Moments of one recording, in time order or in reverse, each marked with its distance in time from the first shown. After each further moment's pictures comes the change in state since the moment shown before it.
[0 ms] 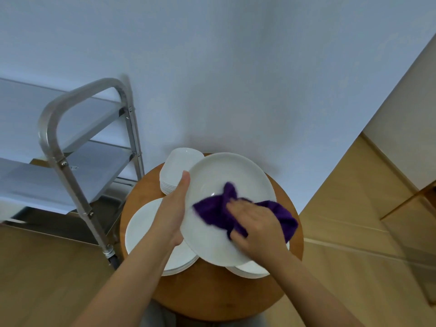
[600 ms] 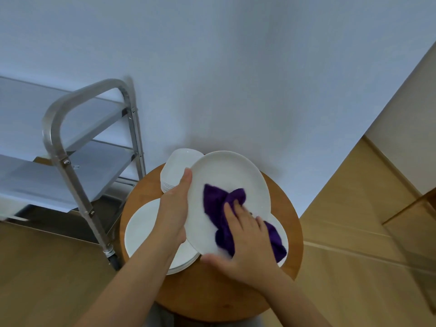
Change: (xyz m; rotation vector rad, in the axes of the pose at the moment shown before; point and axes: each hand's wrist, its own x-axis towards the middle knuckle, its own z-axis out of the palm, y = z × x) left_hand -0.008 0.004 0.014 0.092 0.160 0.095; right_hand -0.016 -0.021 0.011 -0.005 -0.375 0.242
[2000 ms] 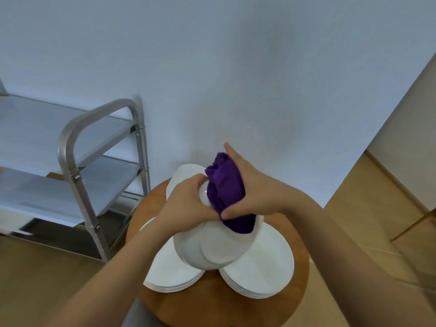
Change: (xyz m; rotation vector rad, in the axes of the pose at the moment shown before) left_hand -0.003 0.051 -0.007 0.895 -0.304 0.515; right_hand 0.083 -0.021 -0.132 0.422 -0.284 -0.159
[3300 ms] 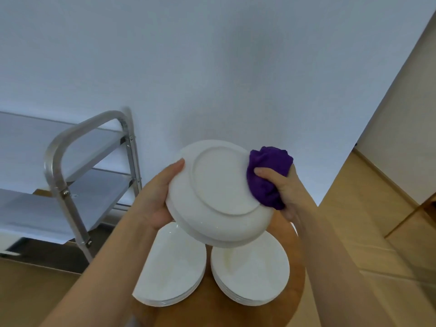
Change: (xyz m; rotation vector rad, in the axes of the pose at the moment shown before) left_hand 0.019 -0.002 -0.024 -1.208 -0.136 -0.294; right_hand -0.019 0.048 -0.011 1.083 0.674 0.102
